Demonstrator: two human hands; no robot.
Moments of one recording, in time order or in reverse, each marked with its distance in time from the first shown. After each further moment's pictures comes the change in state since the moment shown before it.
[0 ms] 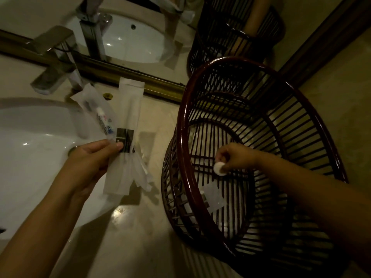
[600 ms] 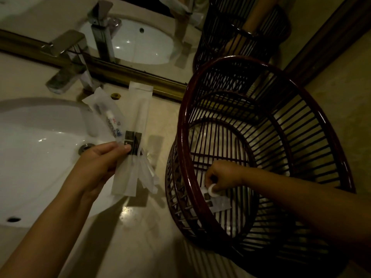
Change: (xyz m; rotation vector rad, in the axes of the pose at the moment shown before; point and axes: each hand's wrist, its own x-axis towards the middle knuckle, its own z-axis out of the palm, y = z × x) left_hand -0.018 -0.002 0.008 0.012 -0.001 0.010; right_hand 0.007 -0.017 0.049 -0.267 -0.217 -0.249
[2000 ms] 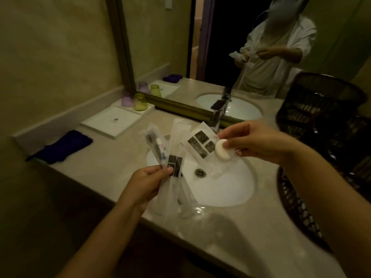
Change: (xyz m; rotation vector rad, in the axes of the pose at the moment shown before) left_hand -0.177 0.043 -0.277 -0.105 0.119 0.128; right_hand -0.066 -0.413 -0.045 0.760 0.502 -0.338
